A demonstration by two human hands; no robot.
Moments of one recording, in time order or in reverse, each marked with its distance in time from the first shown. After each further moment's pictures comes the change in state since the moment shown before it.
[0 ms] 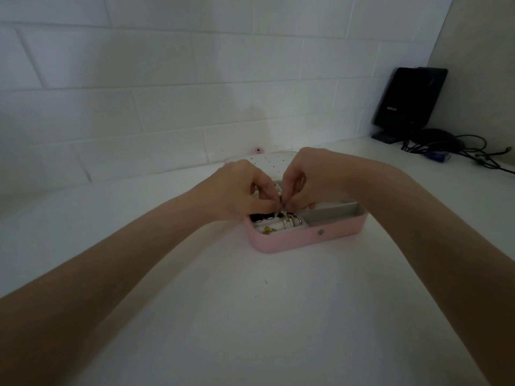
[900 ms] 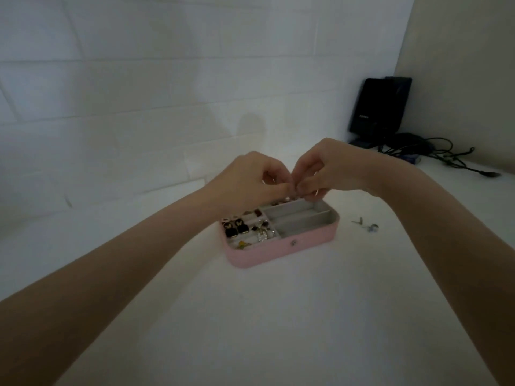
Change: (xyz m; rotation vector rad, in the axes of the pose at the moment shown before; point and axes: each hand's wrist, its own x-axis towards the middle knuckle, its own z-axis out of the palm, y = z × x) left_hand 0.037 0.042 0.009 -0.067 0.045 0.059; right_hand -0.026 0.040 -0.035 0.280 0.116 0.067
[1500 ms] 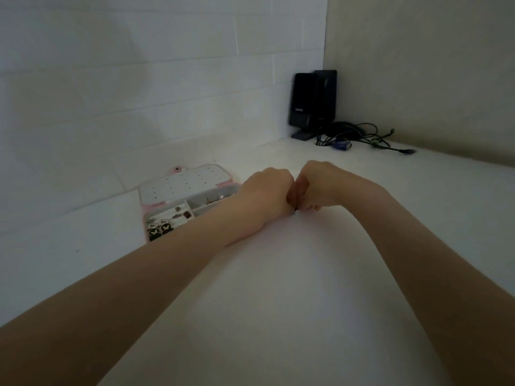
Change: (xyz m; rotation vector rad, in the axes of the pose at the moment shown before) left_hand 0.053 0.068 0.102 0.441 -0.200 -0.069; right_hand -0.038 0.082 -0.010 -0.205 0.149 0.305
